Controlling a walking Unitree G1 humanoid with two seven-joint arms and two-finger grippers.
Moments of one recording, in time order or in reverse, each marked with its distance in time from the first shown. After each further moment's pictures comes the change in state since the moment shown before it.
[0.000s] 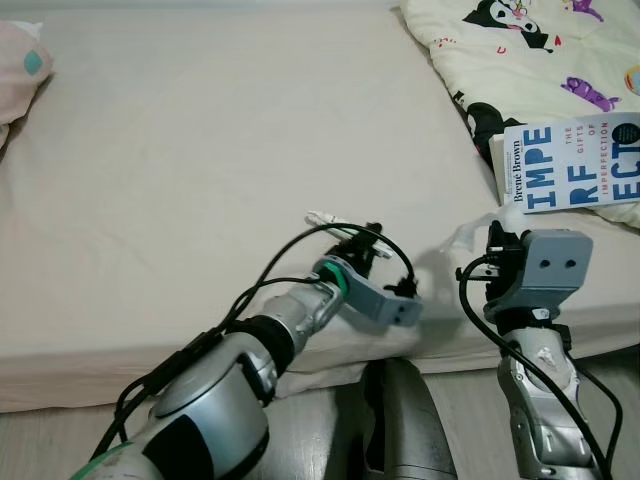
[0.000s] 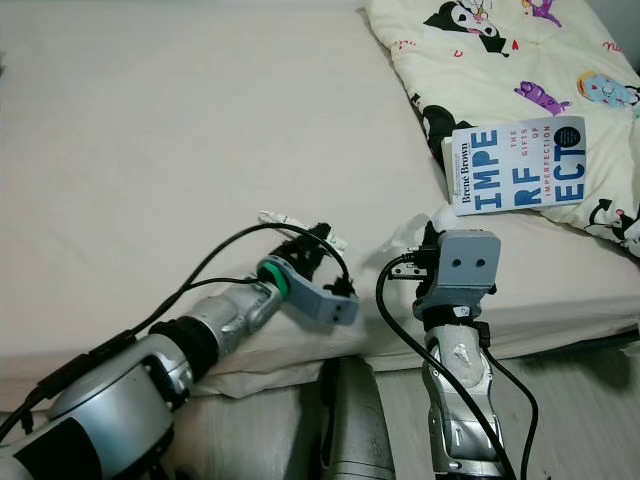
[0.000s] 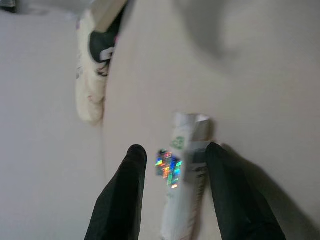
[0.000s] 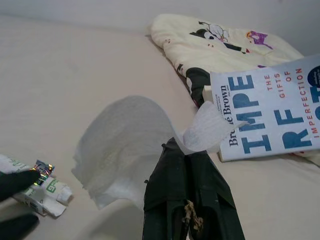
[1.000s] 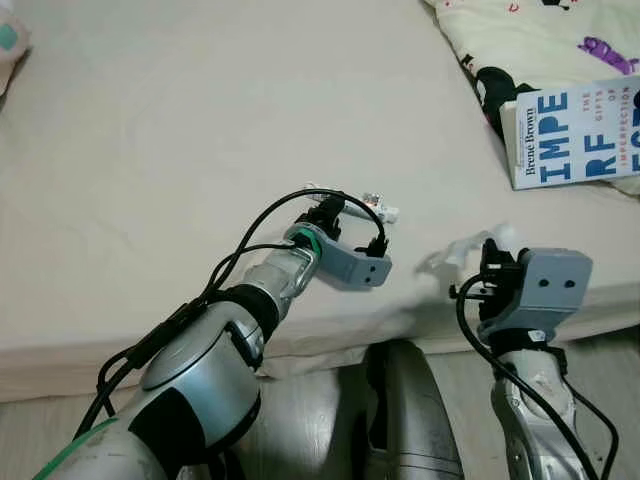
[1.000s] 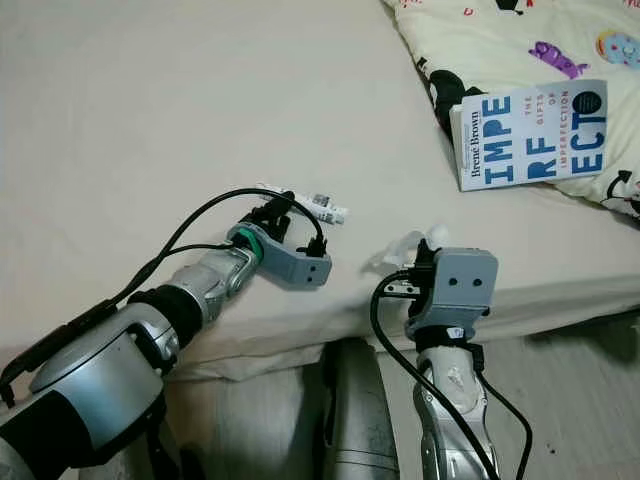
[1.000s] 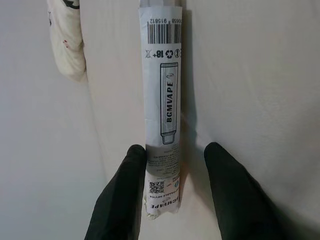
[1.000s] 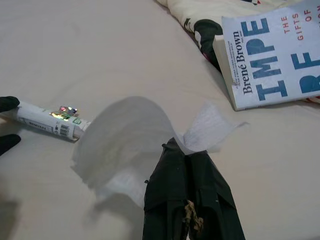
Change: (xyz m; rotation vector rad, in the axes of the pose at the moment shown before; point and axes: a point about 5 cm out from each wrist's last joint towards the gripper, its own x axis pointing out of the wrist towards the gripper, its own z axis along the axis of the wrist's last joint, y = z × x) left arm -0.001 0.031 -0.060 0.097 0.210 -0.007; right arm -0.025 0.010 0.004 0.037 0.052 -0.006
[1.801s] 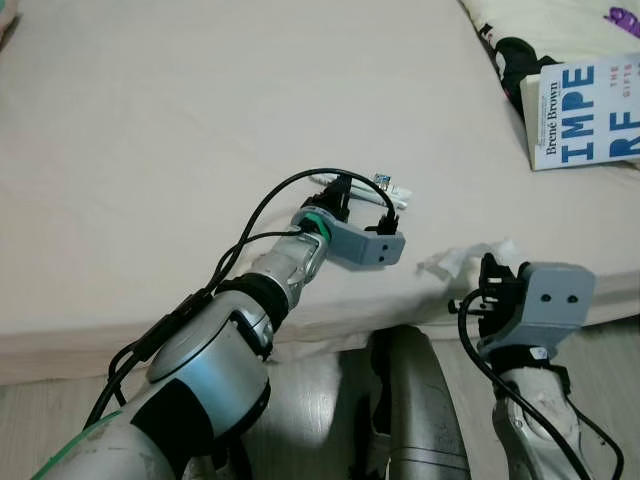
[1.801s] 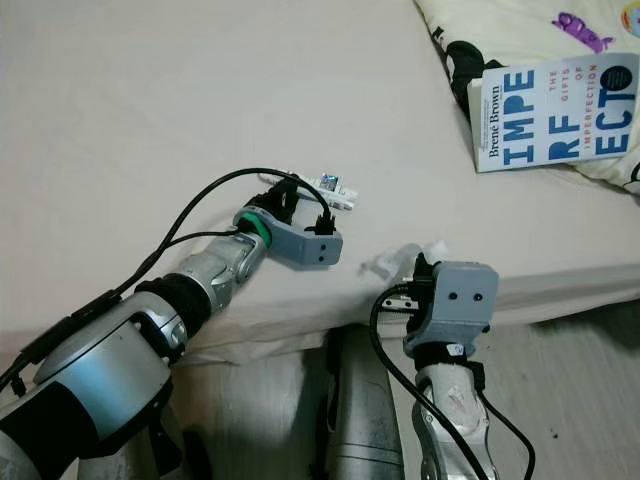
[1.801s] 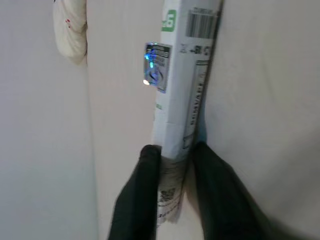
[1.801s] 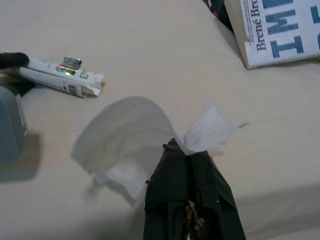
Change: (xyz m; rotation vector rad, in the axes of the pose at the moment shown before) left arm 0.009 0.028 0.005 -0.107 0.035 0.118; right arm -0.018 0.001 -0.002 0.004 0.061 -0.007
